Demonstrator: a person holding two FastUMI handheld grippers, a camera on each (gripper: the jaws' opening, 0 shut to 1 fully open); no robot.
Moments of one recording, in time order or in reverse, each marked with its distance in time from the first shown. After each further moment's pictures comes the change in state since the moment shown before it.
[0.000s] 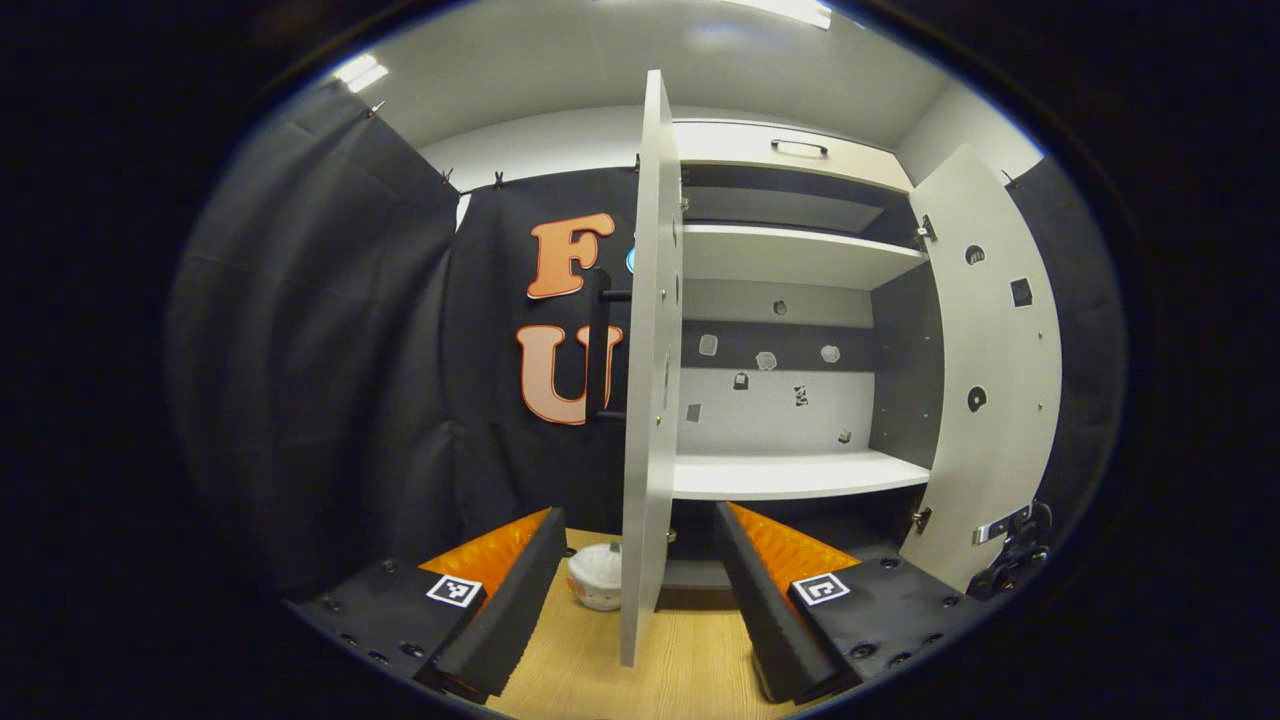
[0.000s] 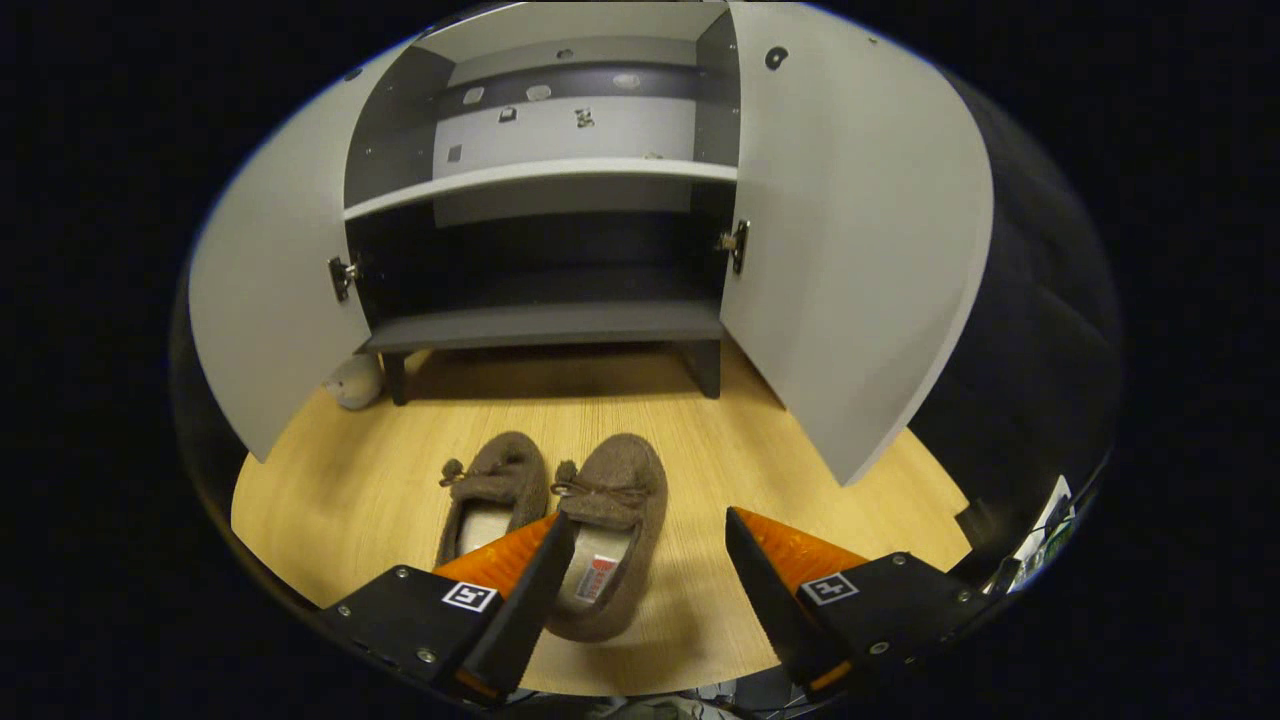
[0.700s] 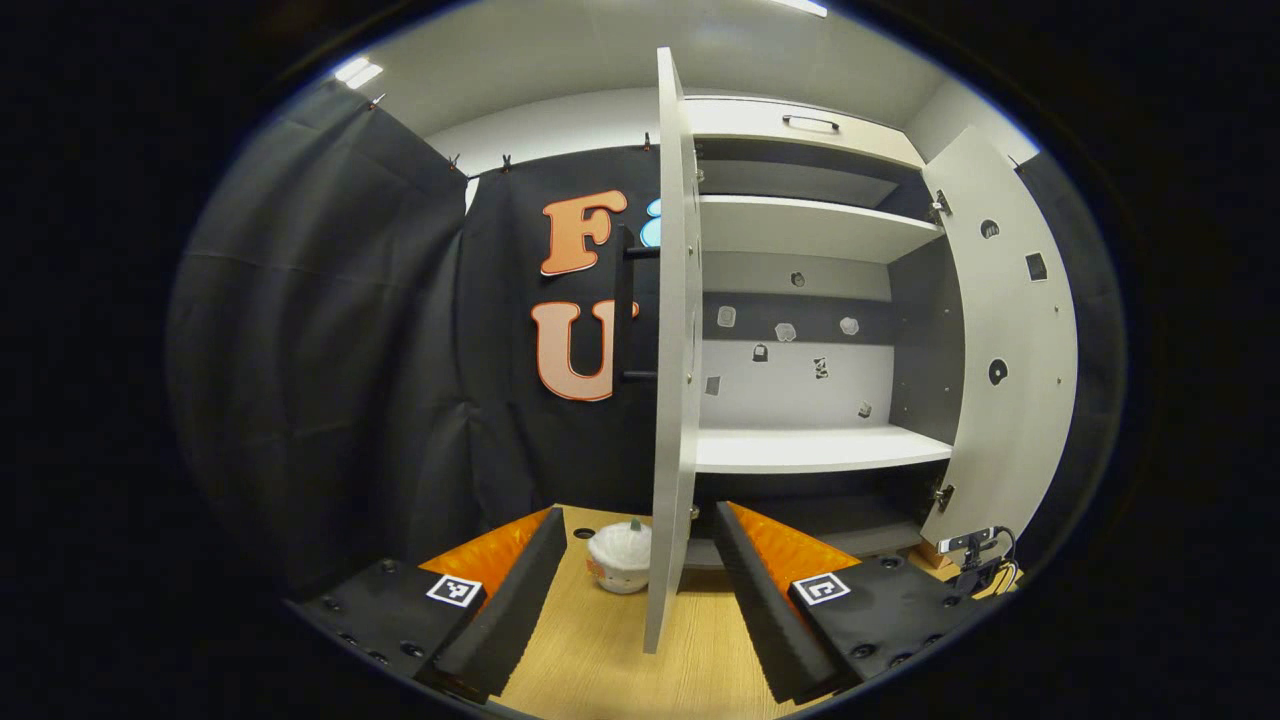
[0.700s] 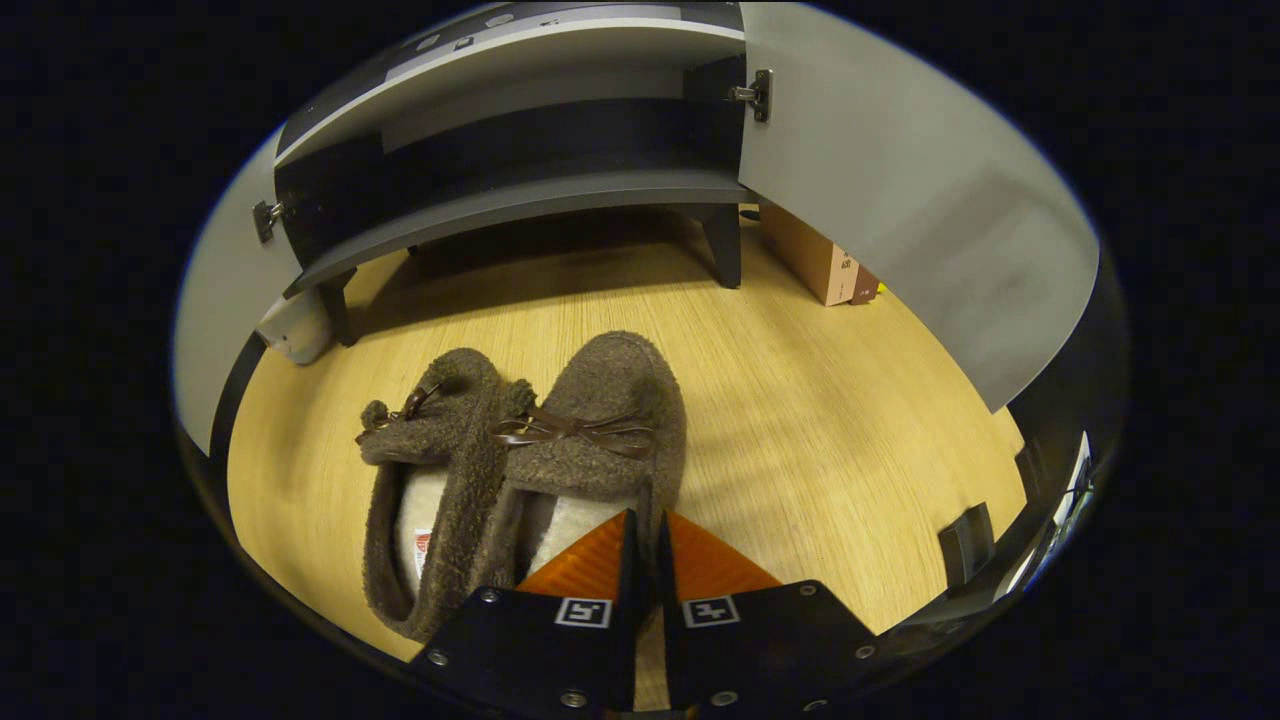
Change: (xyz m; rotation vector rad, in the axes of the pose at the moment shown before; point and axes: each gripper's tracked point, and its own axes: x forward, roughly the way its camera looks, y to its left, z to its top) left arm 0.004 0.008 -0.023 0.001 0.061 0.028; right arm 0.057 0.004 -0.046 0.071 0.226 -0.013
